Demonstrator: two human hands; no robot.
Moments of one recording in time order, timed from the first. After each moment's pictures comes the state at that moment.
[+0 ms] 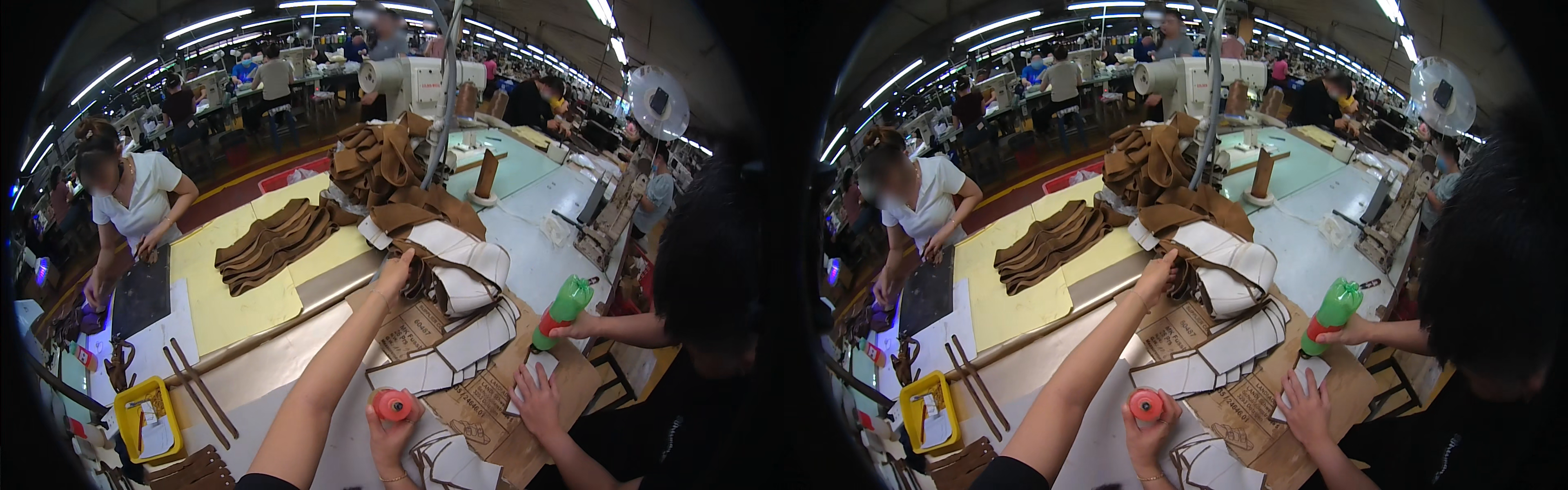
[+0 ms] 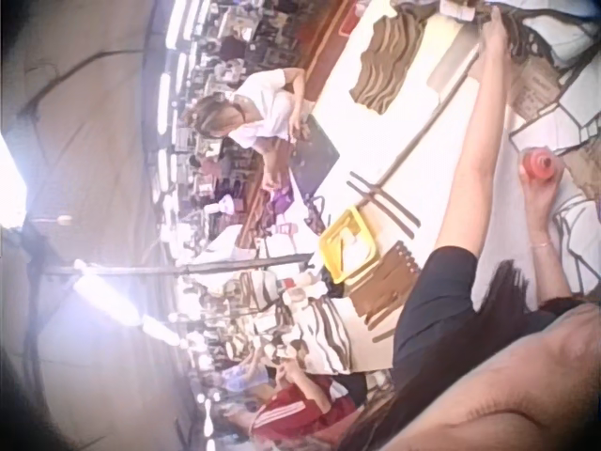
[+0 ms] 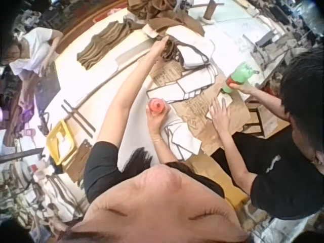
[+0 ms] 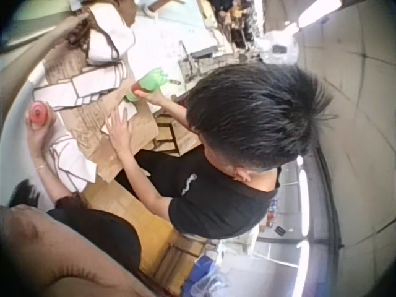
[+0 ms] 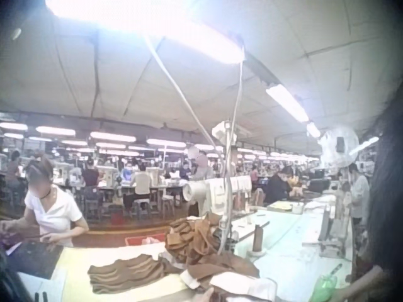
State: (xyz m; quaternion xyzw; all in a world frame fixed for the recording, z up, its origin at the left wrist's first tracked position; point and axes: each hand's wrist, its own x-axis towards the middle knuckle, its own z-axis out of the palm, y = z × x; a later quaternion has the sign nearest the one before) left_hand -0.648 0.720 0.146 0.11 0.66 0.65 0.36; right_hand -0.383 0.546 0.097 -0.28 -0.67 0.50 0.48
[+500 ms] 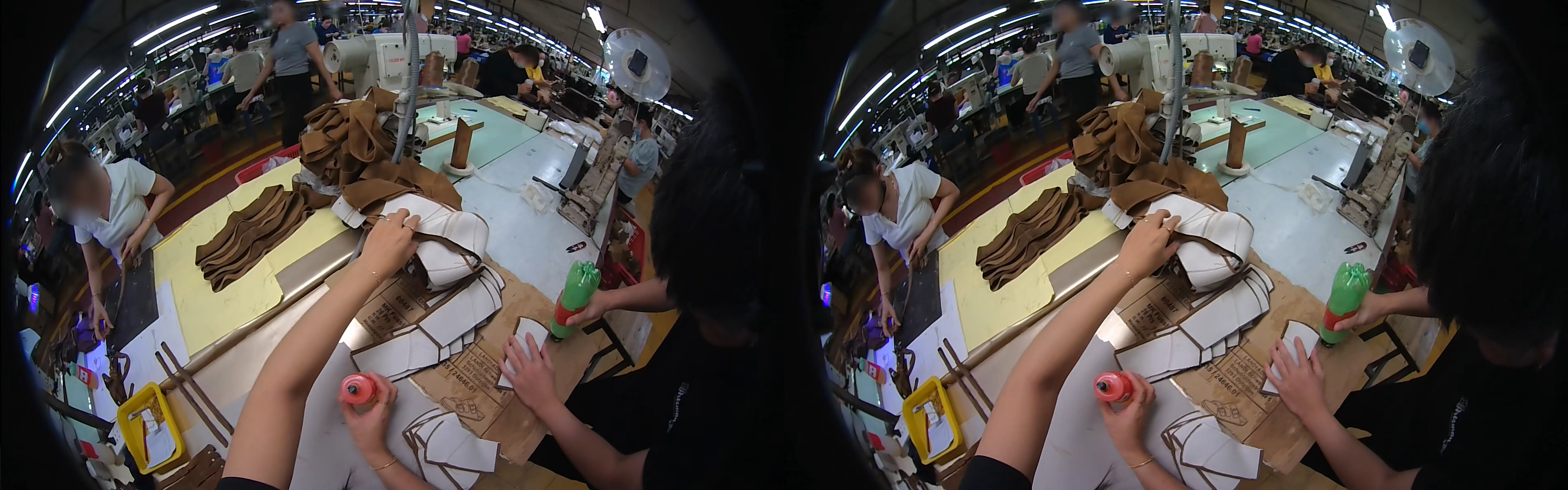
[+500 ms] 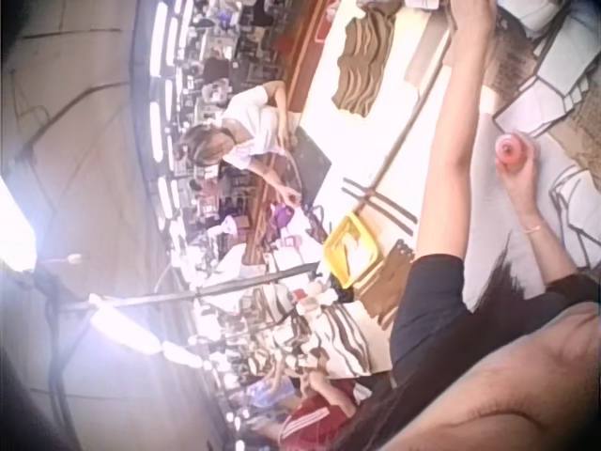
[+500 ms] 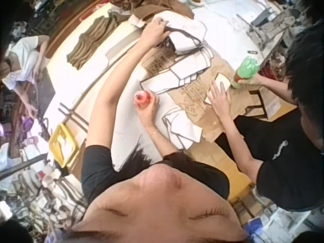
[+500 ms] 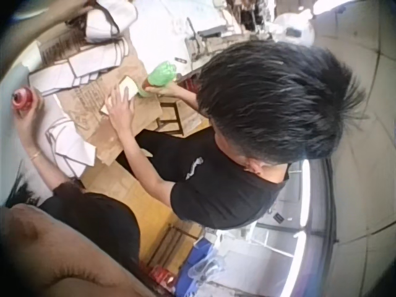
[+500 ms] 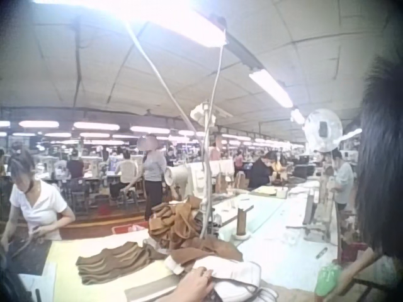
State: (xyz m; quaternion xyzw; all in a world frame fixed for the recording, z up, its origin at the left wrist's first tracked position) left_hand -0.612 0.714 0.210 0.60 0.73 0.27 -0.17; right_hand -0.389 0.536 0.111 -0.28 -0.71 0.49 0.42
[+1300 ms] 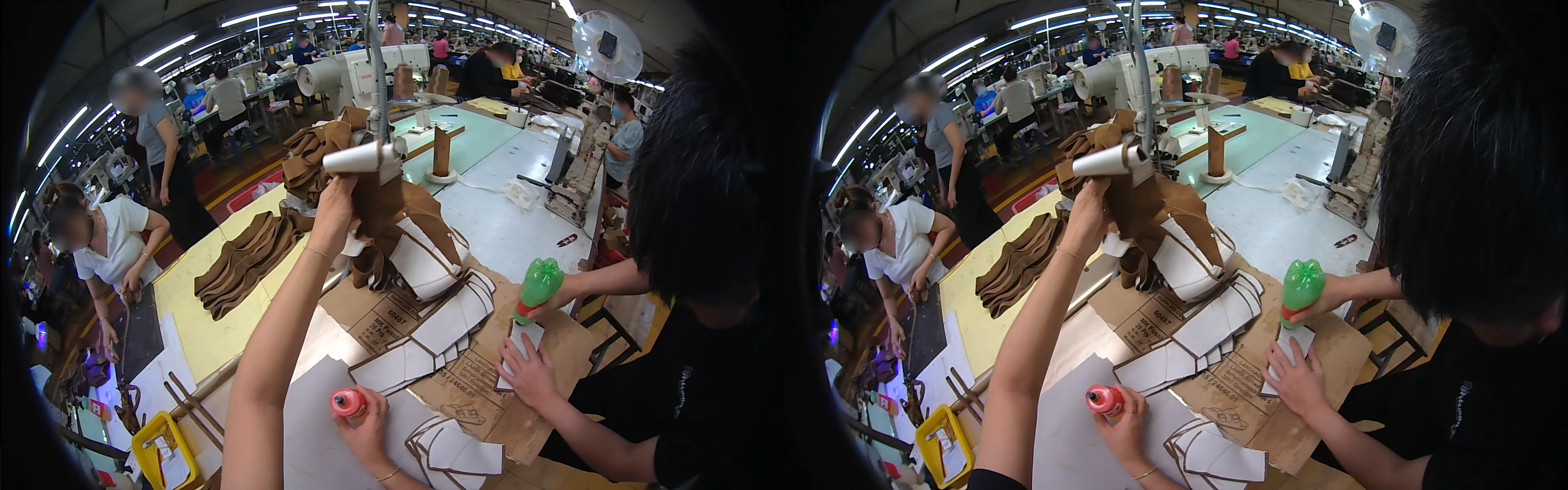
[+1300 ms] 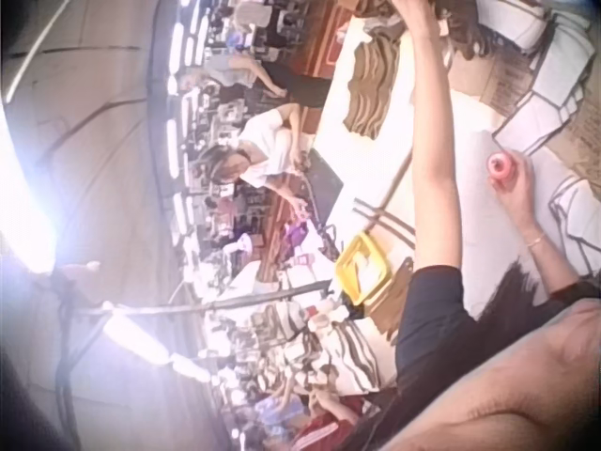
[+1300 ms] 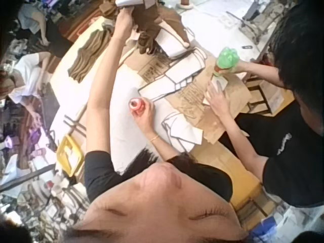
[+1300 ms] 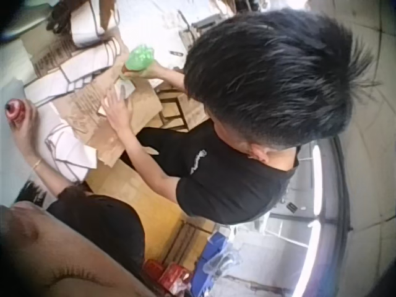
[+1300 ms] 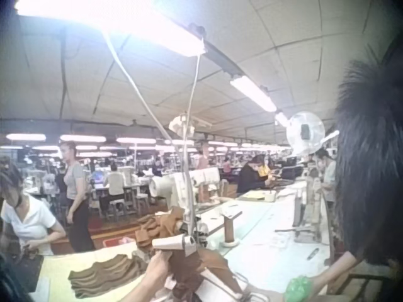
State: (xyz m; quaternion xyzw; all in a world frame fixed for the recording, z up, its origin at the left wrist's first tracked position) left_hand -0.654 0.711 0.293 0.35 0.52 0.75 0.21; right_hand -0.387 0.532 0.116 -0.28 -0.73 0.48 0.38
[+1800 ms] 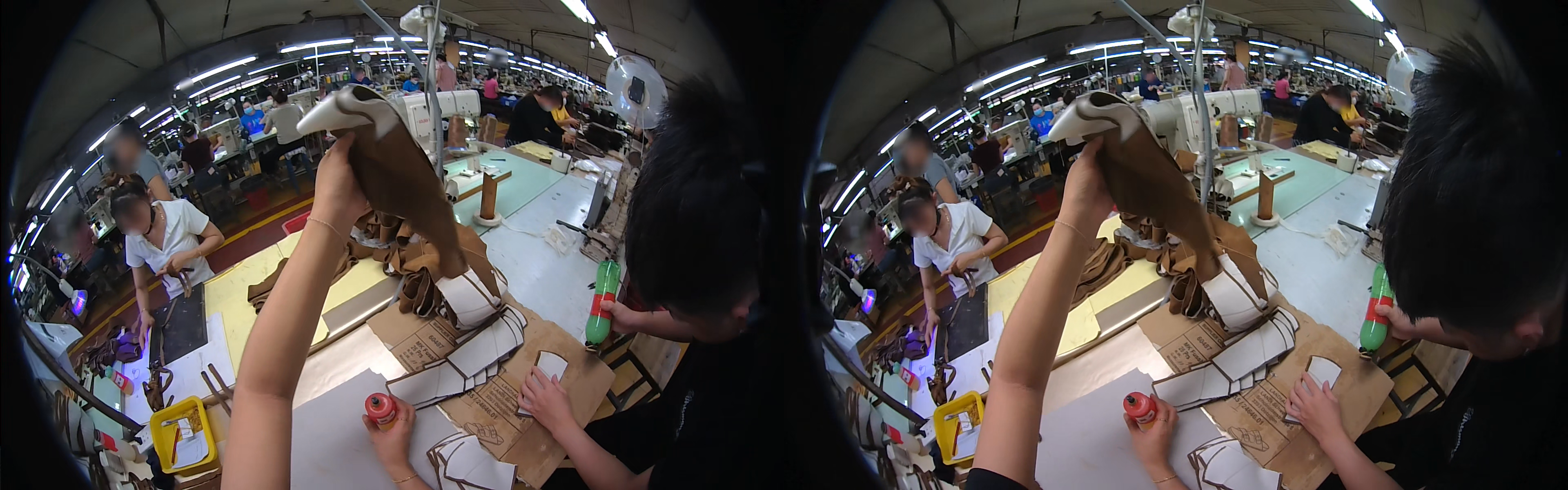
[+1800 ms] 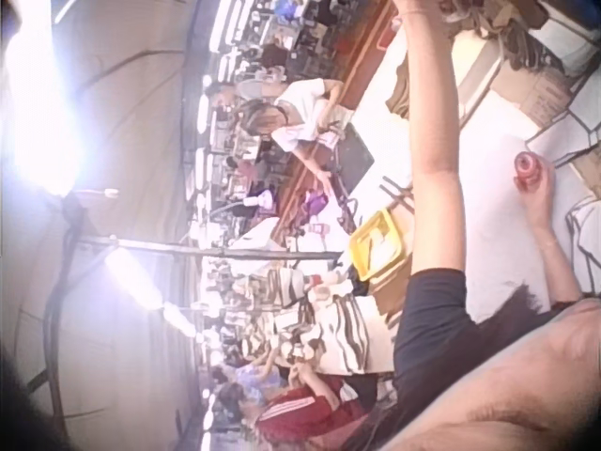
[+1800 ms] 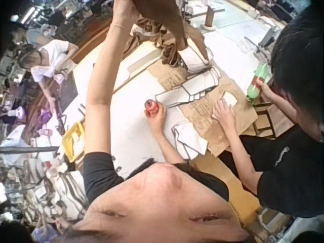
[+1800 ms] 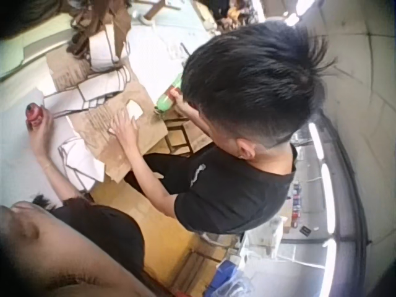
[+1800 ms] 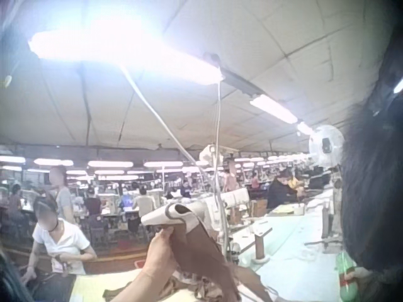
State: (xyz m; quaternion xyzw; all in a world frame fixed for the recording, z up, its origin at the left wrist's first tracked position) left_hand -0.639 0.649 0.451 0.31 0.29 0.88 0.21; right_hand -0.390 0.533 0.115 -0.26 -0.72 0.50 0.40
